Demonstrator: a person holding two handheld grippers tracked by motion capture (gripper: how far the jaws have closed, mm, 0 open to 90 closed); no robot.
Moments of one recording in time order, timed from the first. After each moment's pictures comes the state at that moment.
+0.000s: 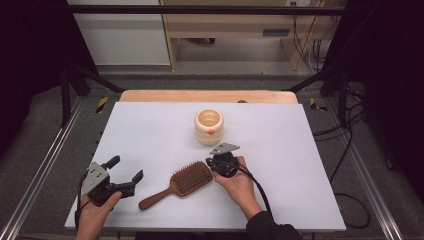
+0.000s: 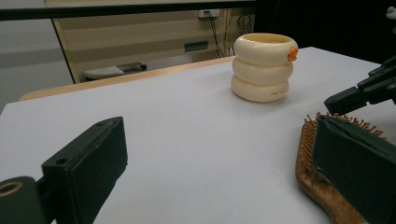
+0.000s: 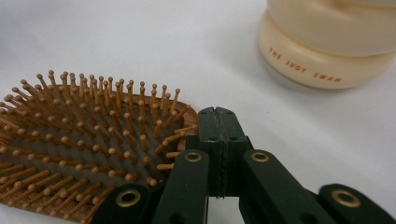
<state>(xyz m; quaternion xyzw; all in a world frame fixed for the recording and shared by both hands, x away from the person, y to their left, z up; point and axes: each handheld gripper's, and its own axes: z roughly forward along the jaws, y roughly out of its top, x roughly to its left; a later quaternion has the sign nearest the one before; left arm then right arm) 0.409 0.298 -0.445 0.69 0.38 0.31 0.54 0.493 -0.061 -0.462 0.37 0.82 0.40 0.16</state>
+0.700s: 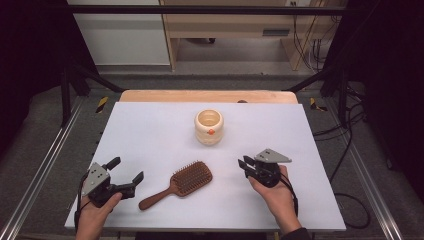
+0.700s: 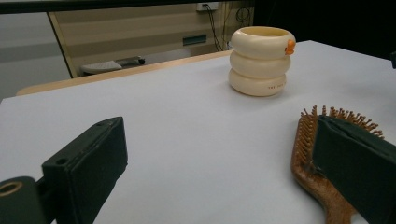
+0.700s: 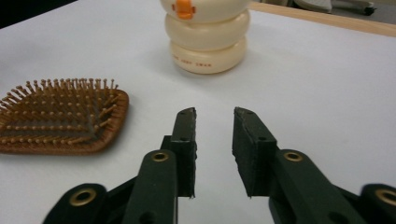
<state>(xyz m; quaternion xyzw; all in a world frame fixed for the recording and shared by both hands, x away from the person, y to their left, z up) 0.406 0.296 -0.443 0.70 0.38 0.30 0.53 0.450 -0.168 -0.444 0.42 0.75 0.46 0.22</state>
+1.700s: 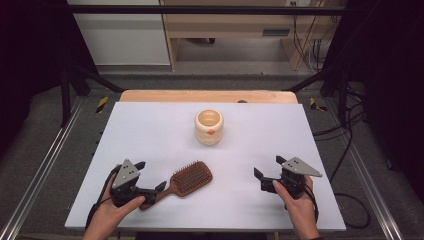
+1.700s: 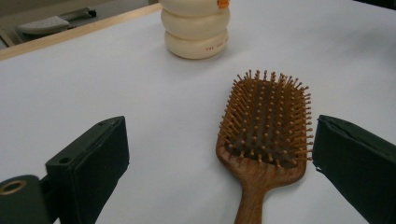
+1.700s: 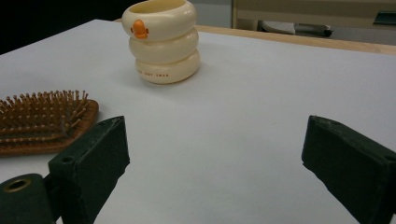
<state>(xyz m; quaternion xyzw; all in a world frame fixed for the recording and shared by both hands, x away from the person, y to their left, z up) 0.407 0.232 -0.422 0.80 0.34 0.22 0.45 0.425 -0.219 -0.447 0.44 0.70 0.50 0.26</state>
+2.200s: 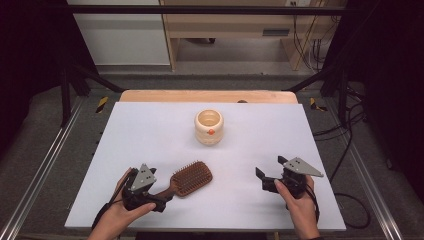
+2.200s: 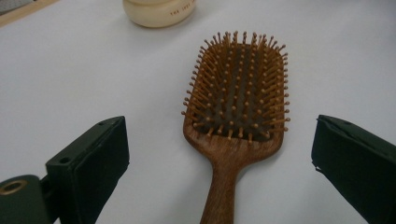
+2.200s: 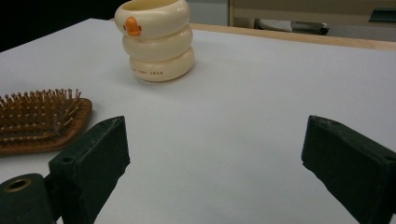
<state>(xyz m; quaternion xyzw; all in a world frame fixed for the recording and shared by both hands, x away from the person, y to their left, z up) 0.405 0.207 -0.432 0.85 0.30 0.20 0.38 0.427 -0.223 -0.450 0.45 0.70 0.50 0.26</state>
